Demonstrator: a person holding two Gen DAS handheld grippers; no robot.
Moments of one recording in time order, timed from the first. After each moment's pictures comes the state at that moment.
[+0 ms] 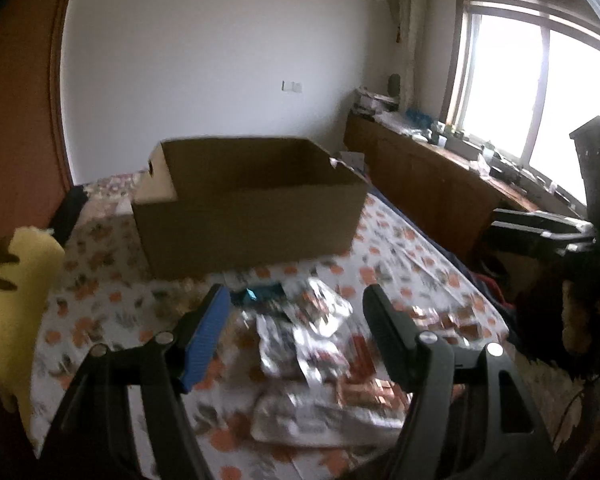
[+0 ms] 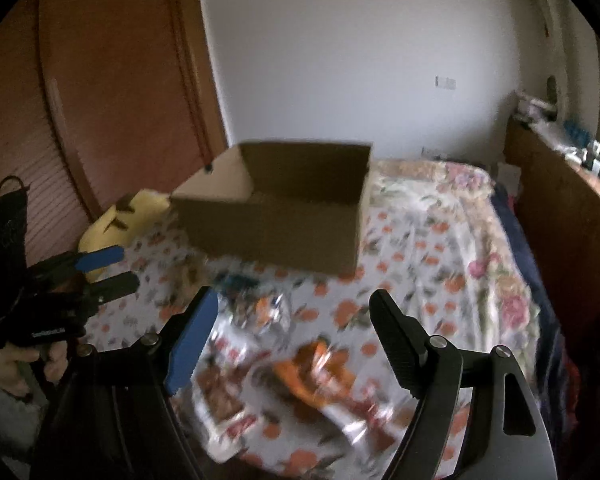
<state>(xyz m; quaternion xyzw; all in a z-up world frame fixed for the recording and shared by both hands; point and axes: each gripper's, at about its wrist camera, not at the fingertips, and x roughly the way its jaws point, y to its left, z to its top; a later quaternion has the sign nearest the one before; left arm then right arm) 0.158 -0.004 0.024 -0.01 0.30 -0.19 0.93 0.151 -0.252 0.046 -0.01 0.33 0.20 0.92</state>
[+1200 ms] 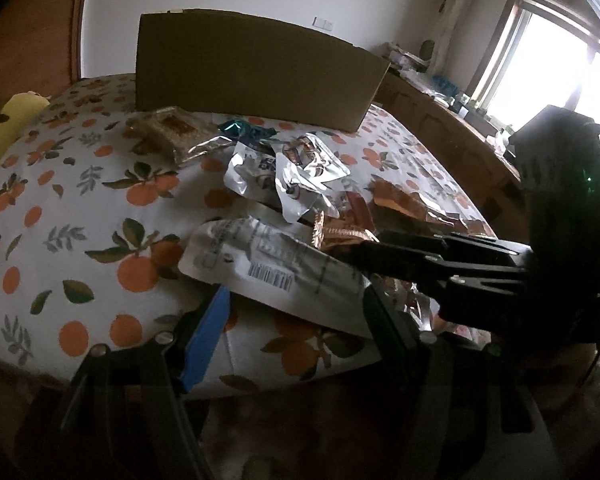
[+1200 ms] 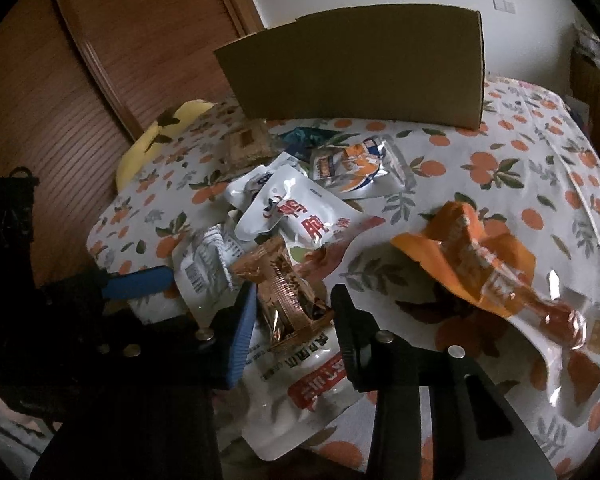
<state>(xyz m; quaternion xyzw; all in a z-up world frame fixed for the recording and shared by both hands) 0.119 -0.023 -0.091 -0.09 0.41 -0.17 0.89 0.162 -0.197 -0.091 0.01 0.43 0.29 0.86</state>
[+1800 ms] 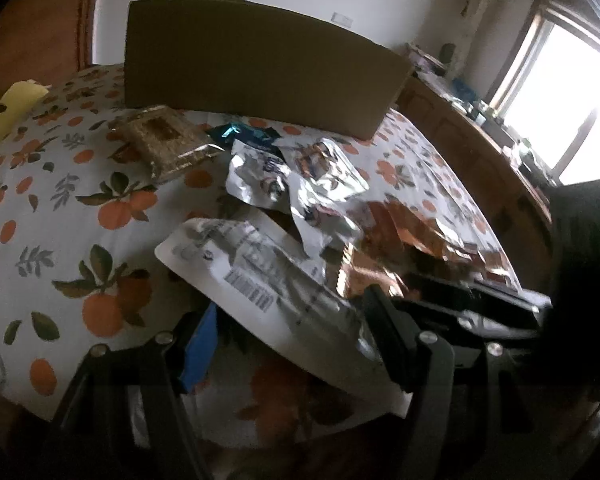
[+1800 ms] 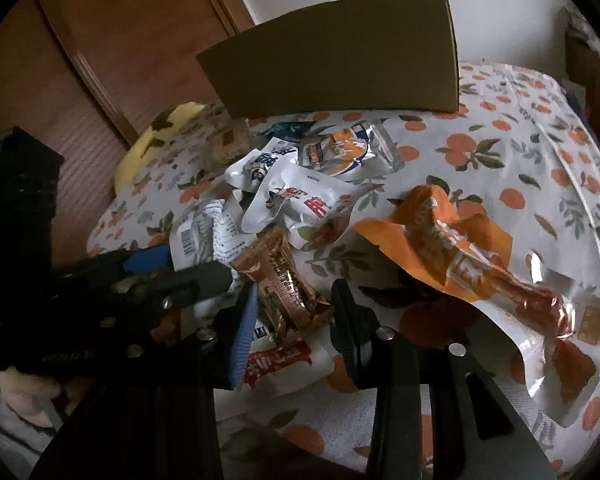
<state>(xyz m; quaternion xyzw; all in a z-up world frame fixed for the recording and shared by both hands) 0.161 -0.037 -0.095 -0.11 0.43 -0.14 0.89 0.166 -0.221 -0.098 0.04 0.44 0.30 0.85</state>
